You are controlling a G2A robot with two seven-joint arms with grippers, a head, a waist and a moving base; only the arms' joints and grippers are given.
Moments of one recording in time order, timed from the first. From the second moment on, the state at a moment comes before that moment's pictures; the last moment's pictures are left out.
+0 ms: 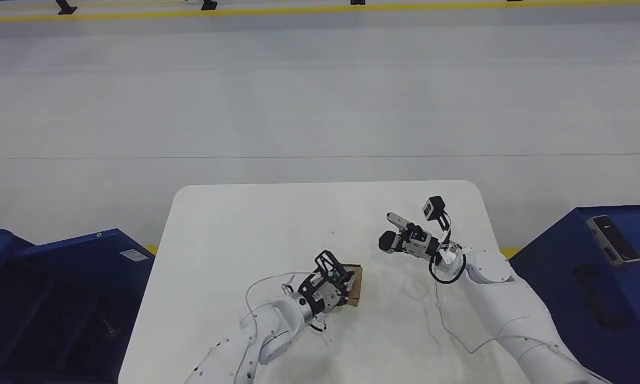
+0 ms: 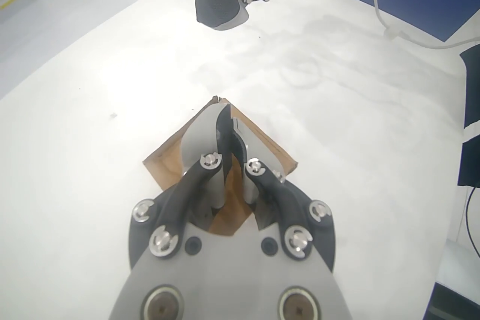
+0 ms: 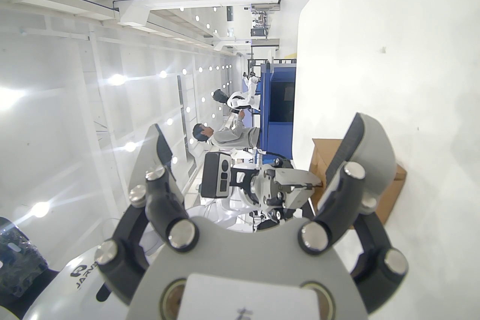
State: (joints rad) left arm 1.24 -1.29 -0.79 -1.38 1.31 -0.29 -0.06; right arm -1.03 -1.13 1.11 -0.89 0.61 -0.43 0.99
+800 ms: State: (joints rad) left arm 1.26 -1.29 -0.80 -1.44 1.36 -0.29 -0.06; right arm -1.03 -1.13 1.11 -0.89 0.61 -0.43 0.99
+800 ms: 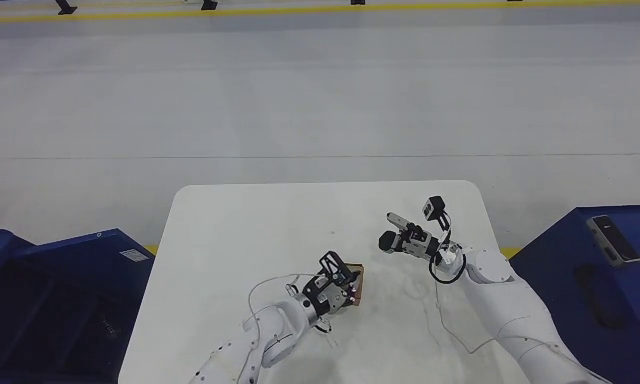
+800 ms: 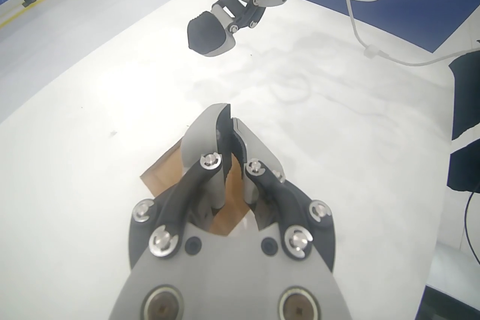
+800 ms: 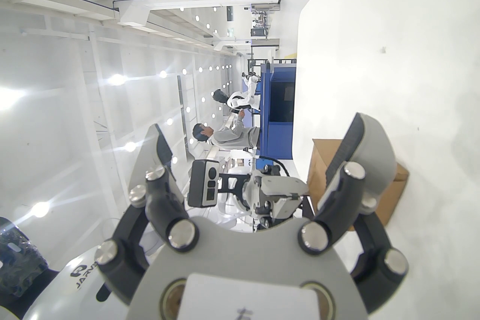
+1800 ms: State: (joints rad) left arm 1.26 -1.31 -0.79 -1.45 1.38 -0.29 -0.07; right arm -1.03 -1.13 1.11 -0.89 0.61 -0.43 0.99
